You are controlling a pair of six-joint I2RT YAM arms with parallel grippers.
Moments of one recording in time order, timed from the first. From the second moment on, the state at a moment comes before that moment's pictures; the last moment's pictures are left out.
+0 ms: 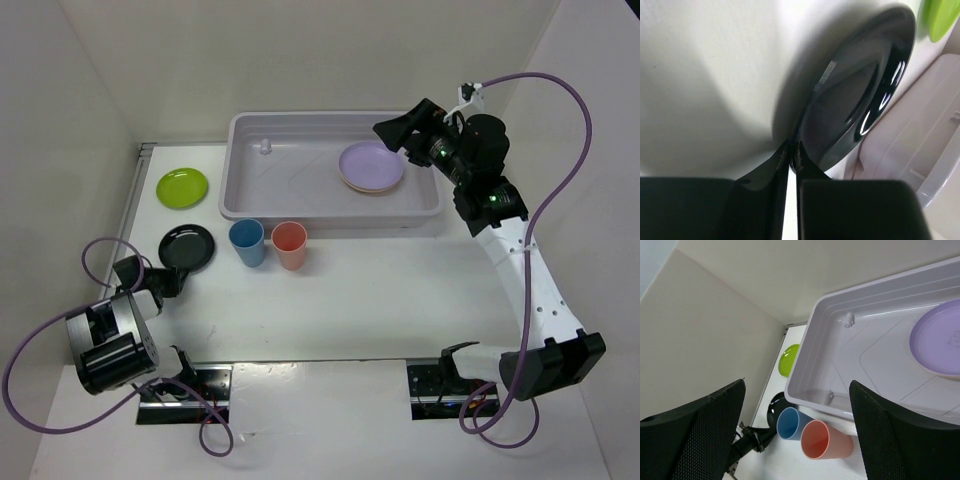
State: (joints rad) left arm 0.51 1.34 0.30 0.27 0.29 -1.16; right arm 0.24 1.25 1.43 -0.23 -0.24 0.70
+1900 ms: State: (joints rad) left arm -0.07 2.28 2.02 -0.45 0.40 -0.71; right arm 0.39 1.31 1.55 -0.29 -0.12 0.72
